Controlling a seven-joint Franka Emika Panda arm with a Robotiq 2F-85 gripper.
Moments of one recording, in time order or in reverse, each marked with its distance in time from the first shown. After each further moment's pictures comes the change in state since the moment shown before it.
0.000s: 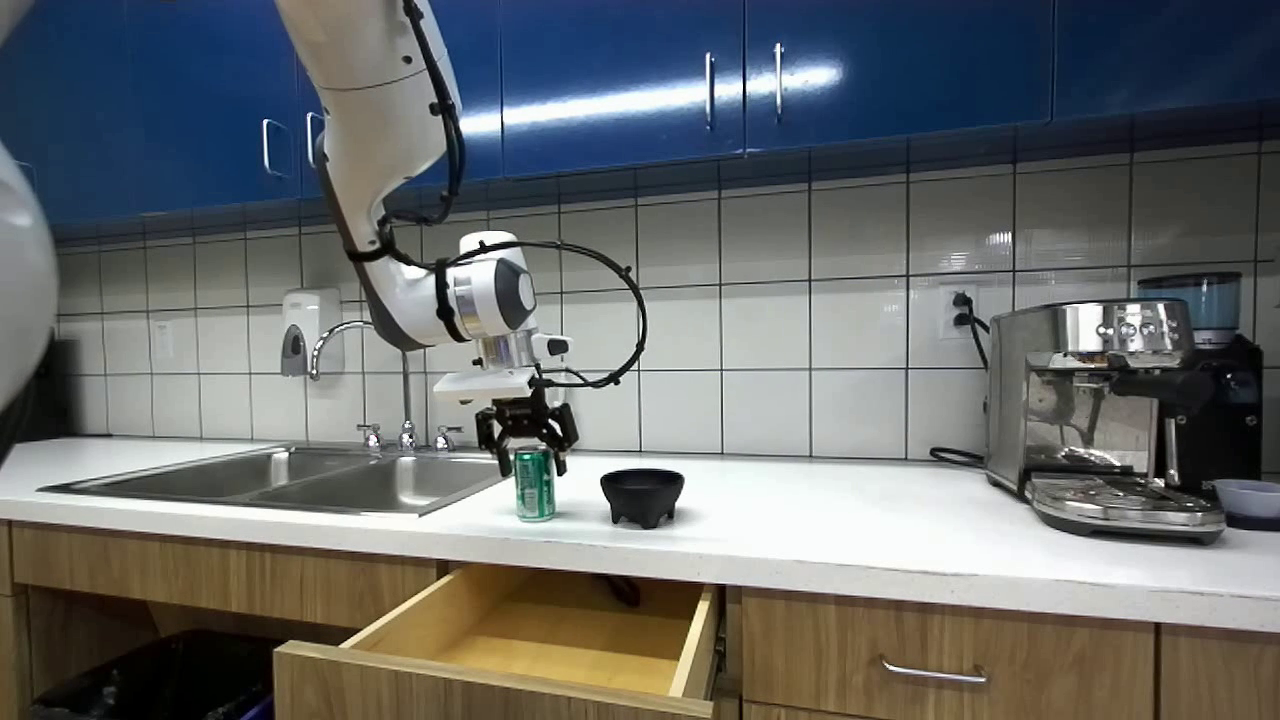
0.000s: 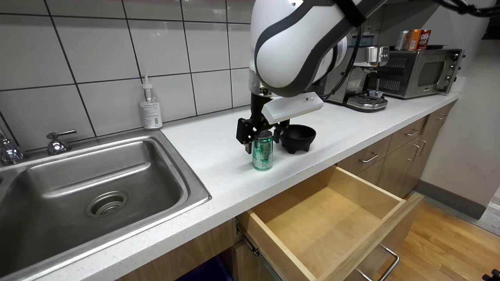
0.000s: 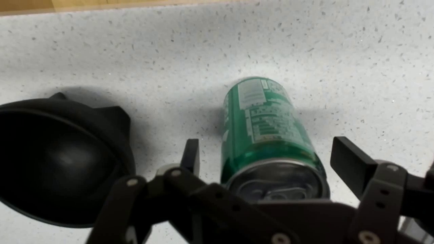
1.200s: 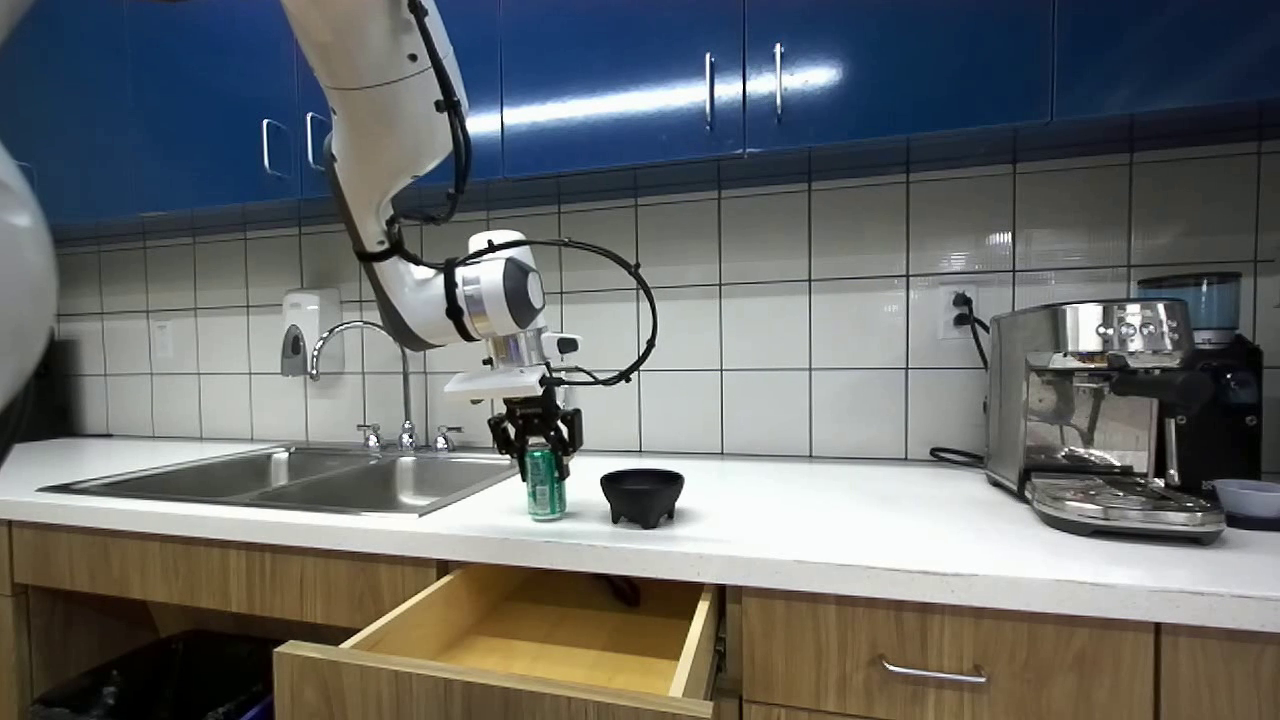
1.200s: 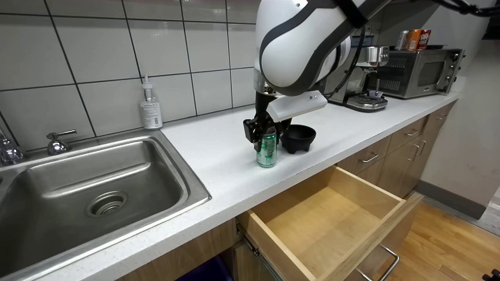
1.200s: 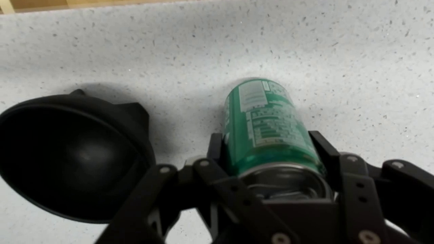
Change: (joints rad) arm -0.001 -0.003 -0.023 -0.002 -0.001 0.006 -0.011
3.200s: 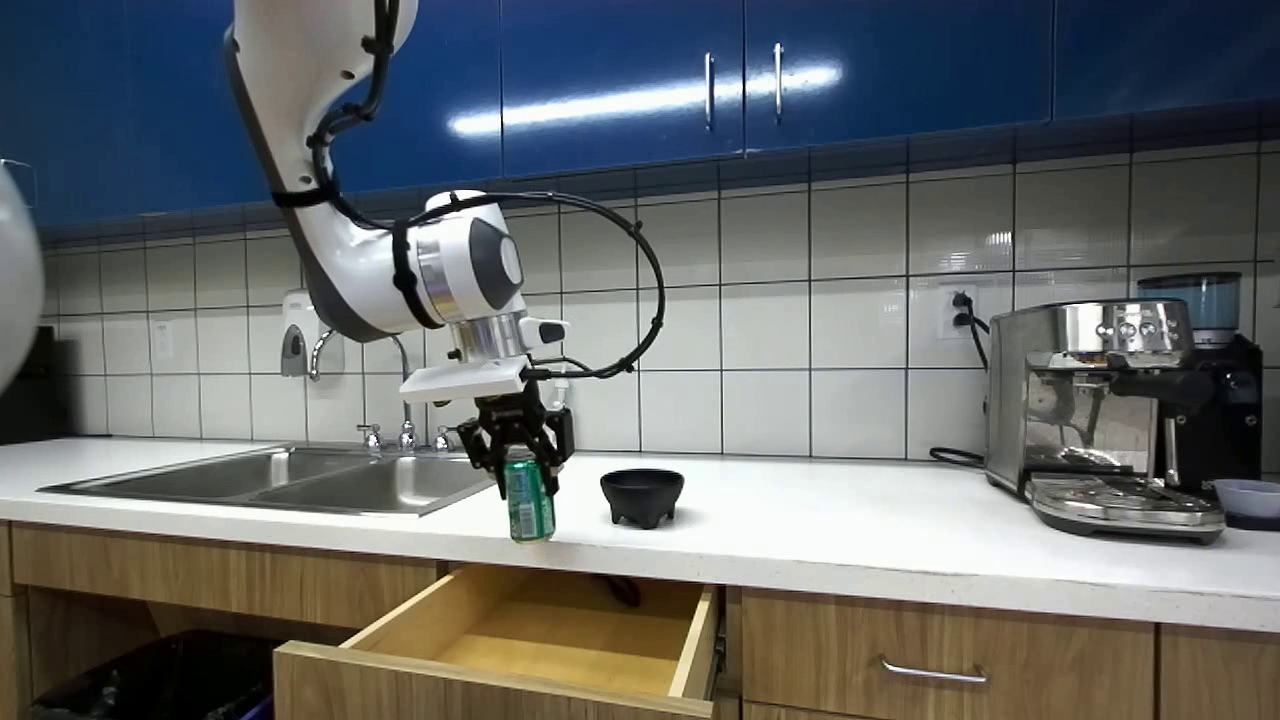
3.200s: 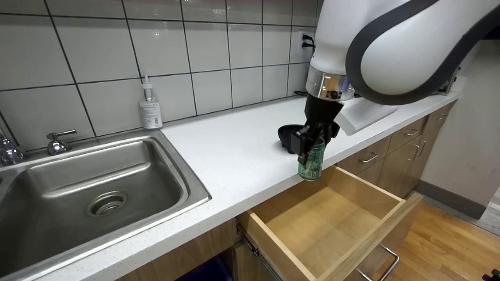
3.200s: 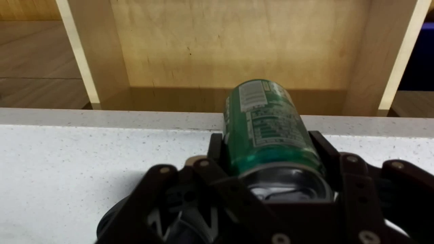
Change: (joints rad) arm -0.035 -0.344 -0.006 -0.487 -0.104 0.143 0.000
